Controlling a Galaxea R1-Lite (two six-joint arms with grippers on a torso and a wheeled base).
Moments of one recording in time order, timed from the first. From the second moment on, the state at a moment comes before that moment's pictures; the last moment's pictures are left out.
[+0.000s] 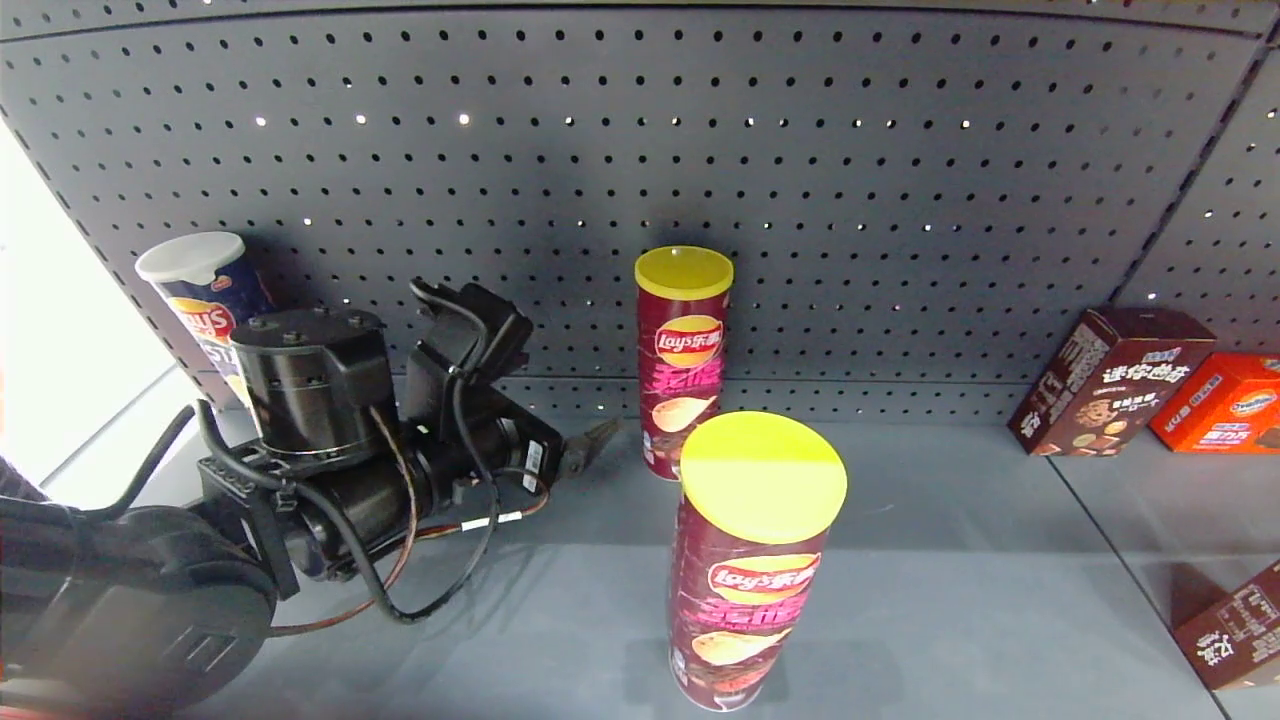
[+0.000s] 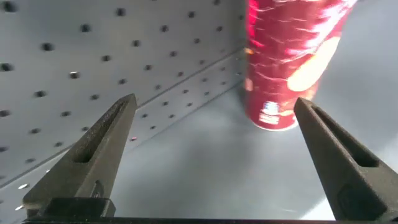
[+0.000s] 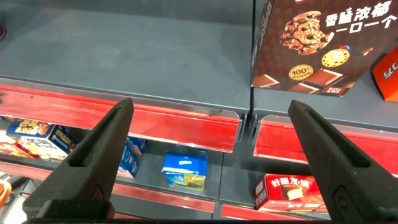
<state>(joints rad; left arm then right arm) -0.49 1.73 -0.72 -0.88 -0.02 0.22 0.14 0.10 0.00 0.00 -0.01 -0.02</state>
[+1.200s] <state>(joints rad) -0.49 1.89 -0.83 -0.87 0.01 0.23 0.14 0.10 0.00 0.00 -0.01 -0.02</state>
